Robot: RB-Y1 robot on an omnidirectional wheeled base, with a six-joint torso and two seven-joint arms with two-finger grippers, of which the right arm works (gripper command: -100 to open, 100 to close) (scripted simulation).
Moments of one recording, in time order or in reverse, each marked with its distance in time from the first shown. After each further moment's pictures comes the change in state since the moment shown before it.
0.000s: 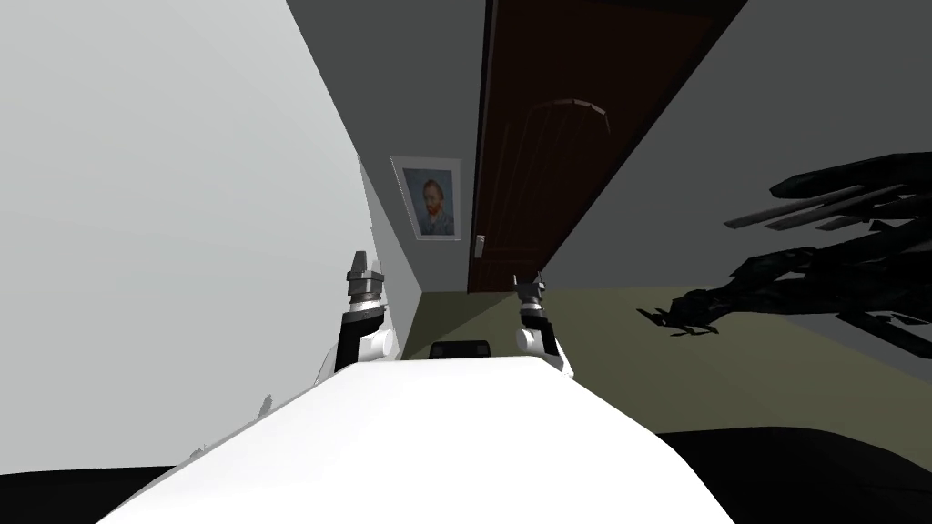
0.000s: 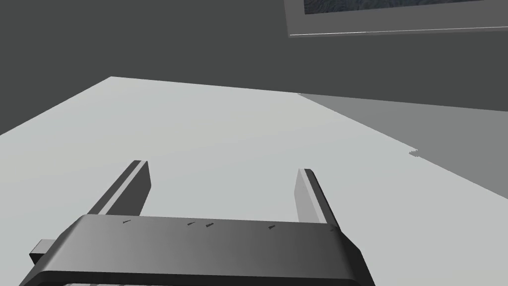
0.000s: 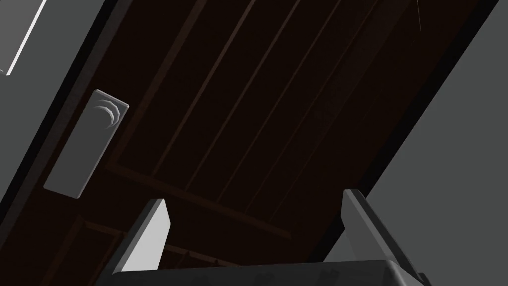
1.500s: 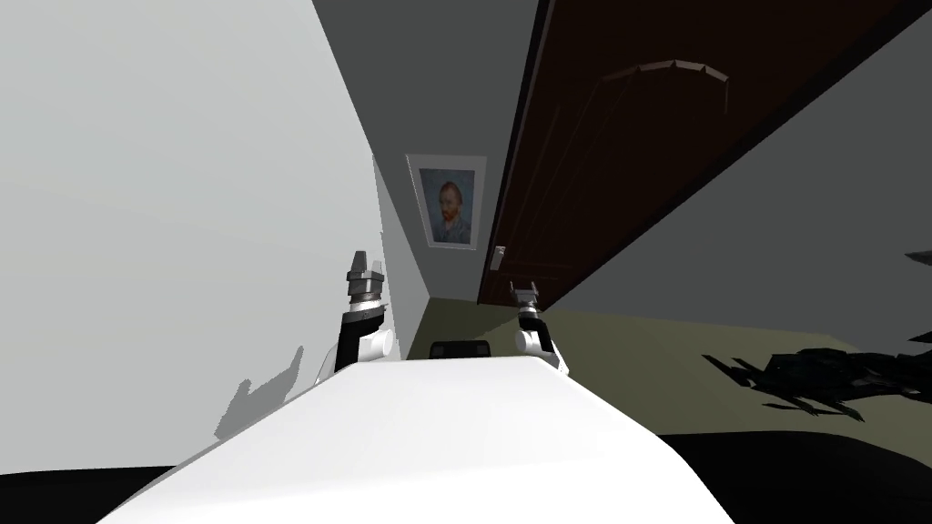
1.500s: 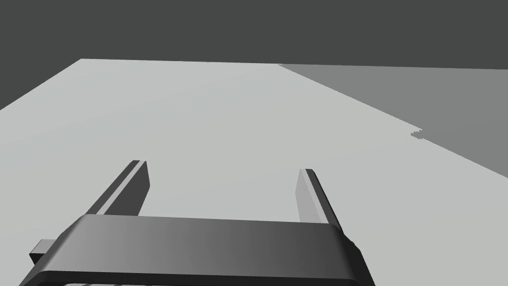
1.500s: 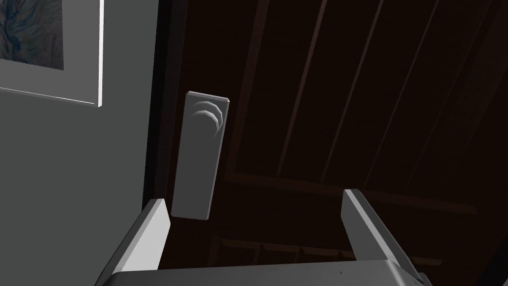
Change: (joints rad) arm -0.047 -0.034 0.002 0.181 -0.073 0.038 -0.332
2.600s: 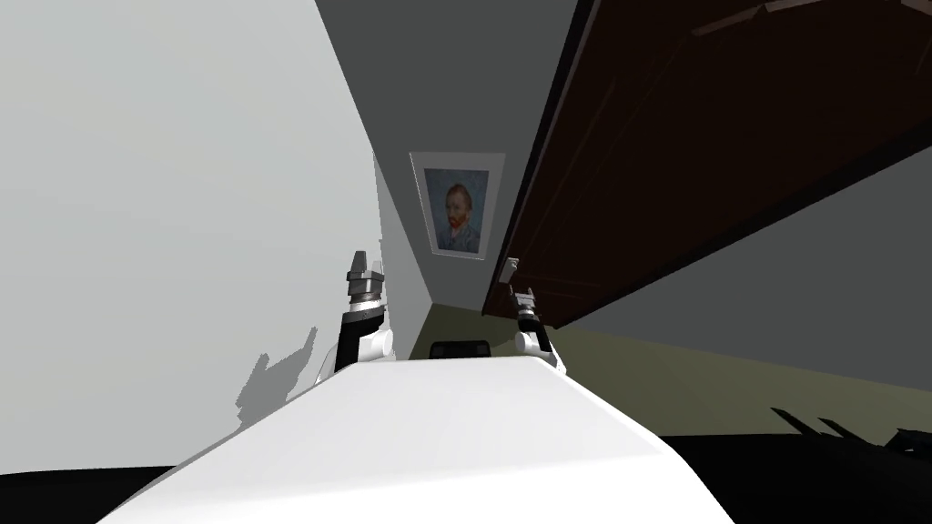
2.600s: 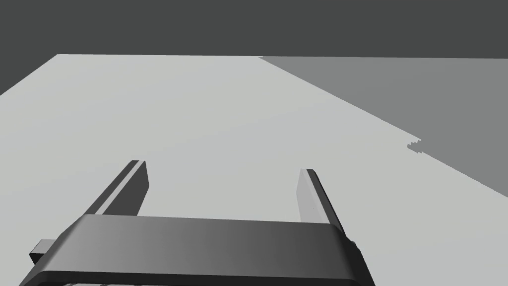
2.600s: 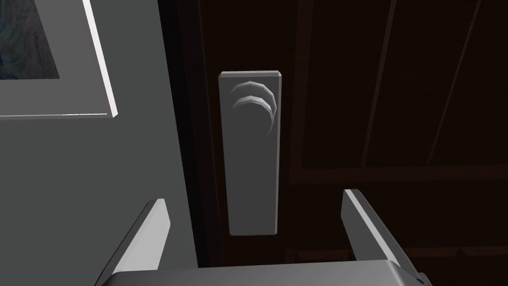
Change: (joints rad) arm -0.028 -0.014 0.002 0.110 -0.044 0.024 -0.202
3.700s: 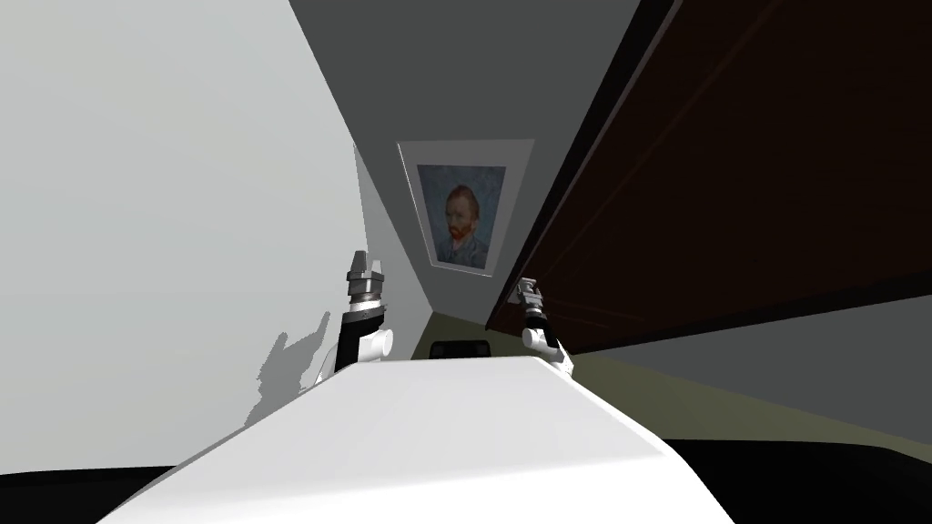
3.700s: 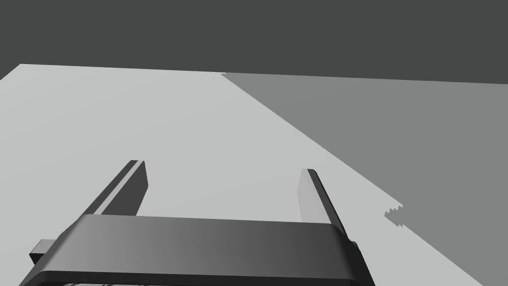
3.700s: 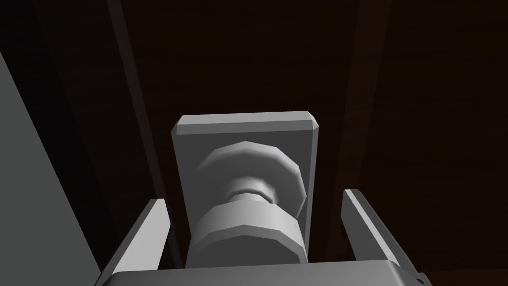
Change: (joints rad) arm -0.064 -0.057 -0.073 0.102 -0.042 0.001 -0.049
